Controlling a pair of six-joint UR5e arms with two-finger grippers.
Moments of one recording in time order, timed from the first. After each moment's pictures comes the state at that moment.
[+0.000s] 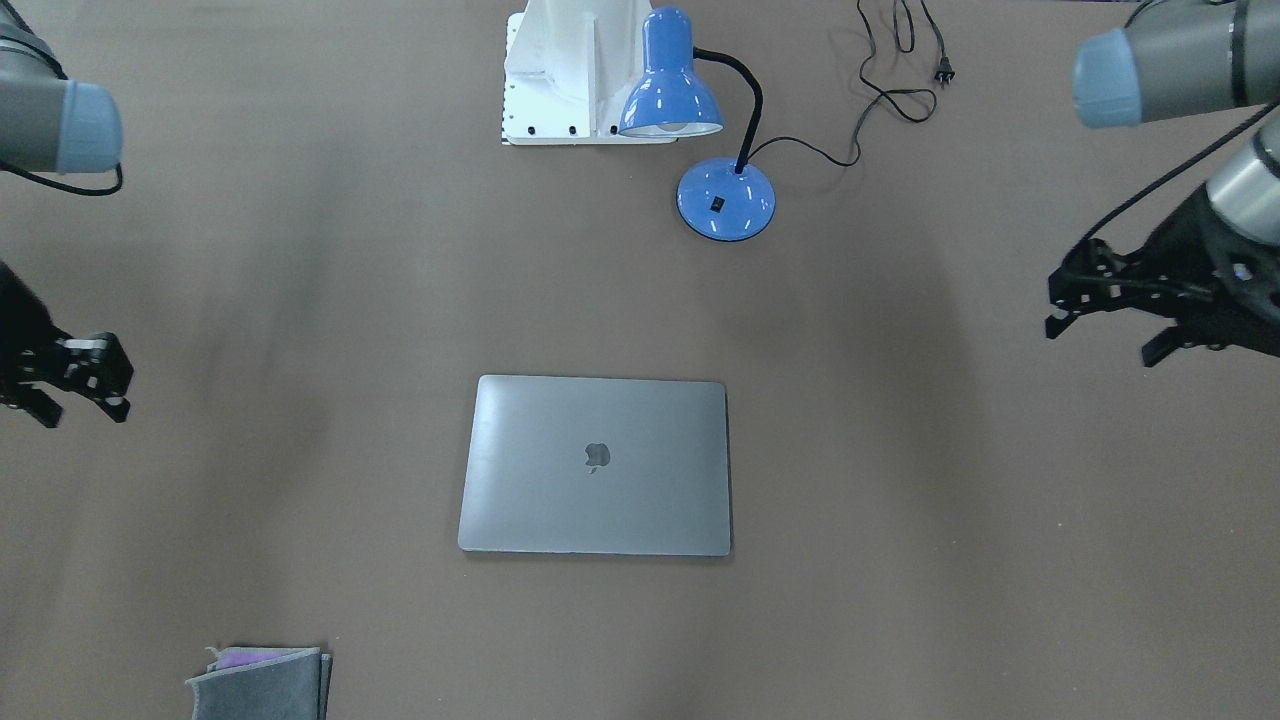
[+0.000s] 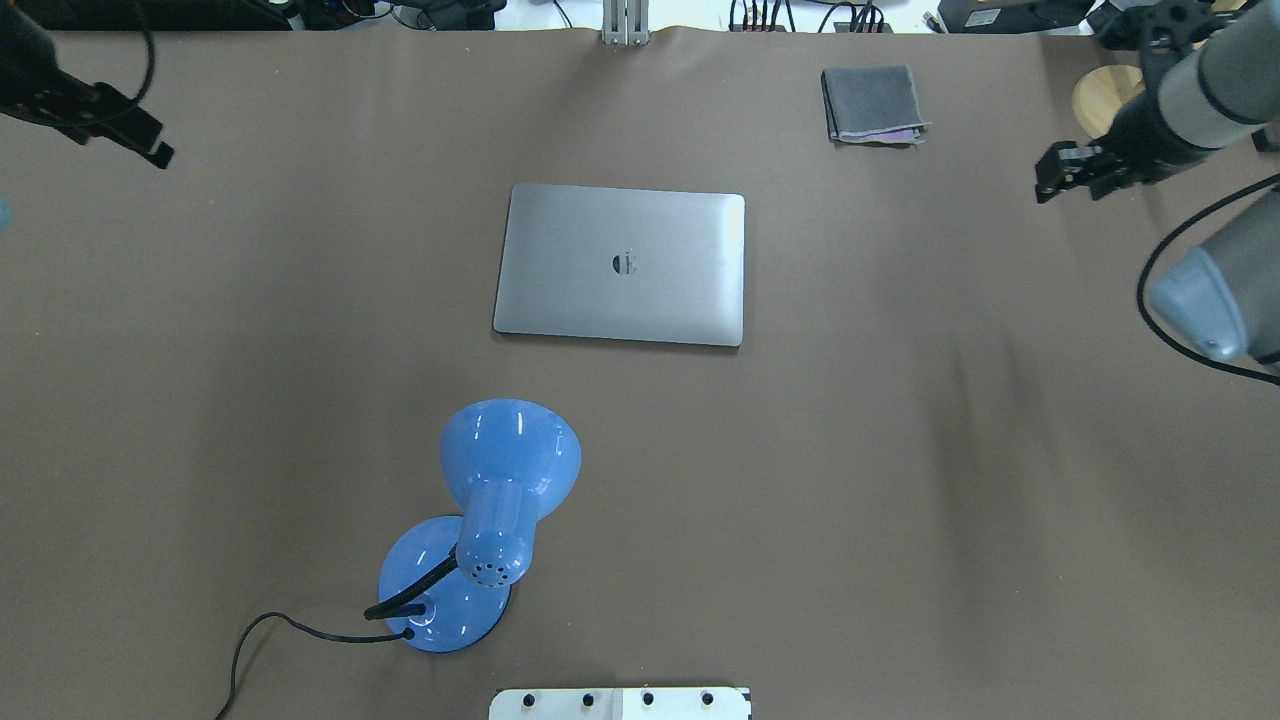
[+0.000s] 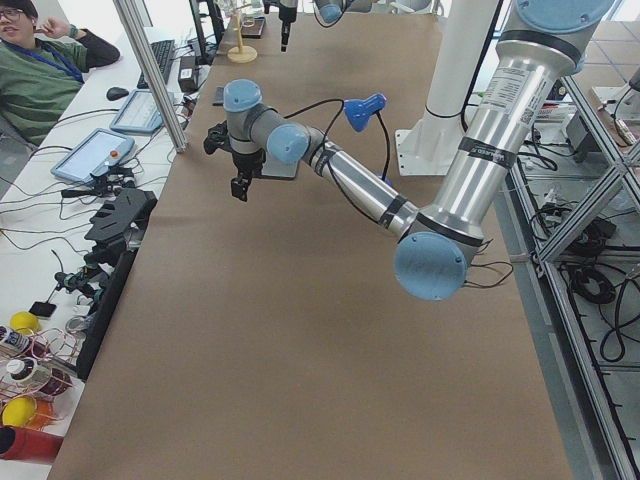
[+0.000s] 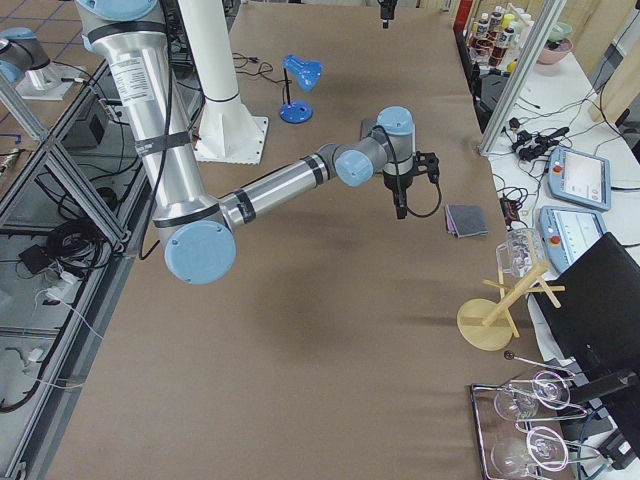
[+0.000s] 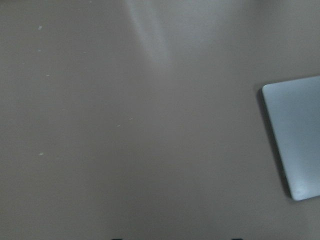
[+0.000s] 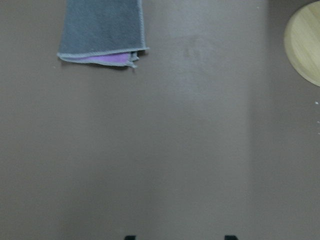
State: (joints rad) left arm -1.24 -1.89 -1.81 -1.51 -2.29 -0.21; right arm 1.14 -1.38 1.78 -1.40 2.12 0.60
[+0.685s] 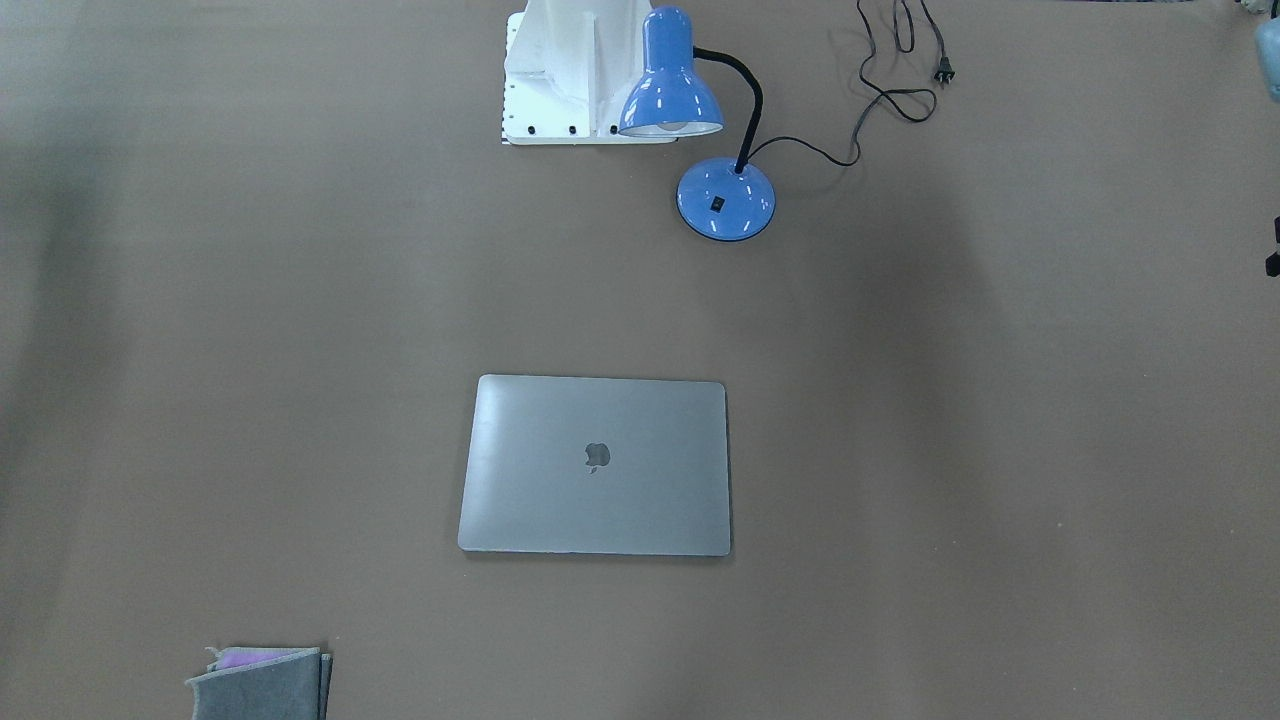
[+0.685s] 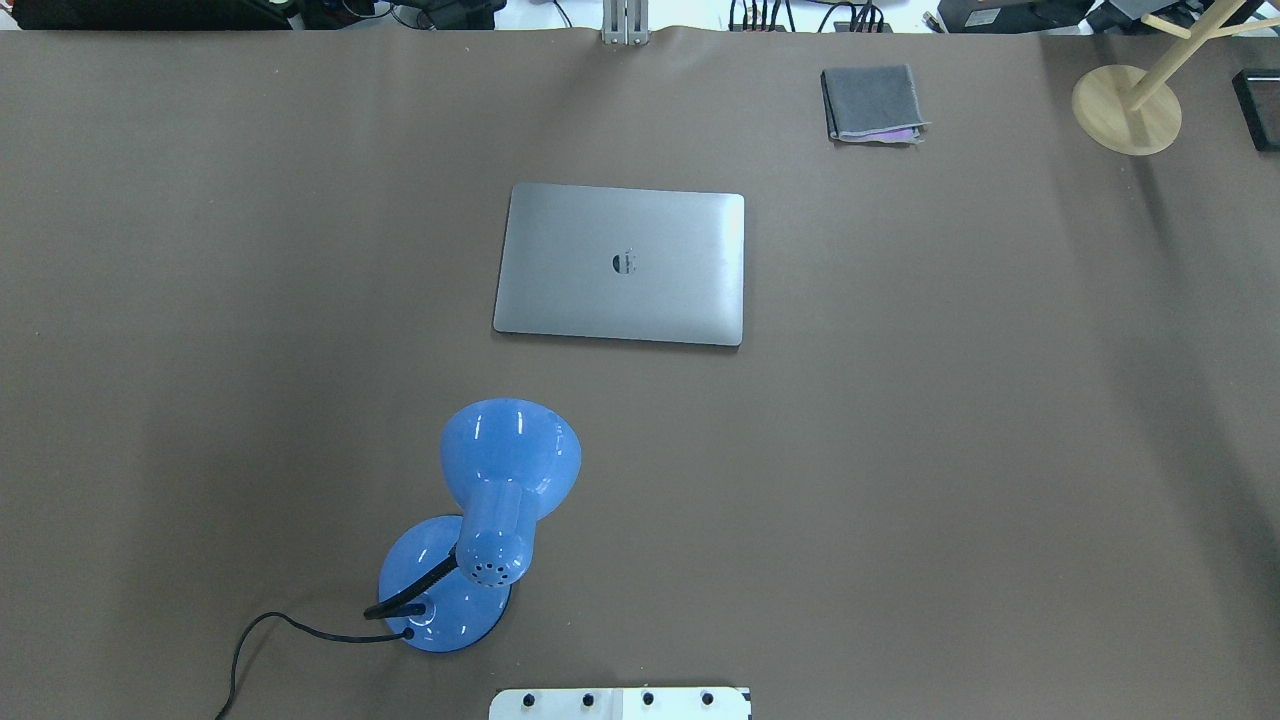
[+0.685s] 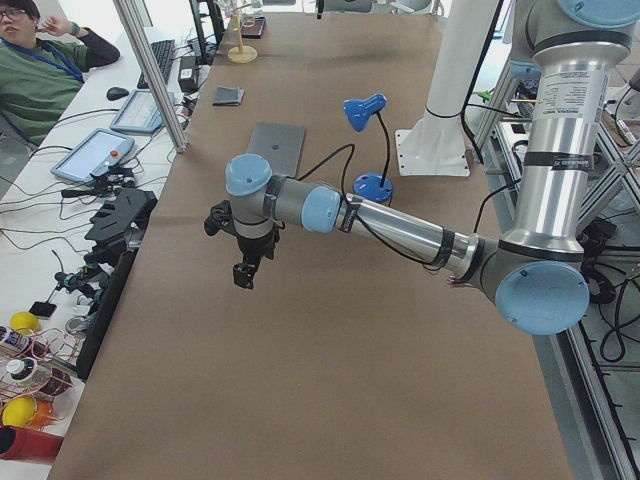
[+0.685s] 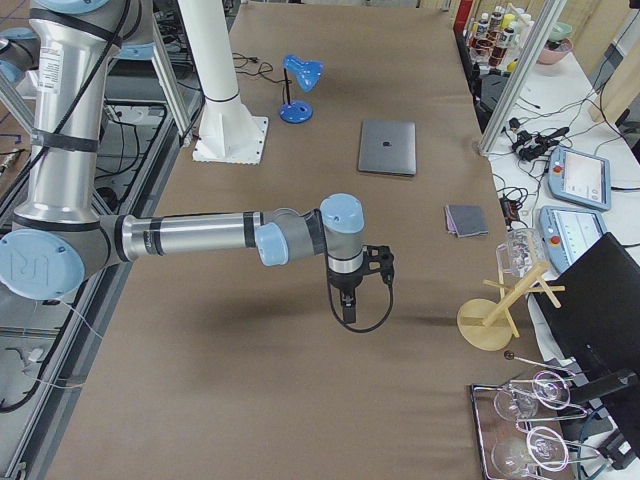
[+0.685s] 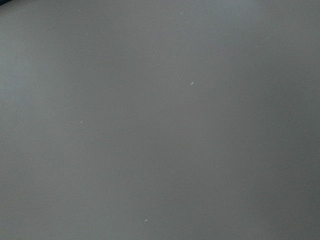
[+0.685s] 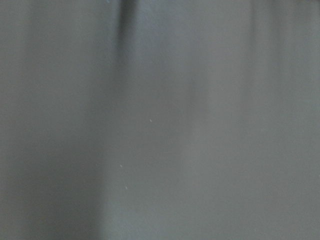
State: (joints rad) left arm -1.46 -1.60 -1.79 -1.50 -2.29 0.17; right arm 1.41 -1.79 1.83 -1.39 2.17 0.17
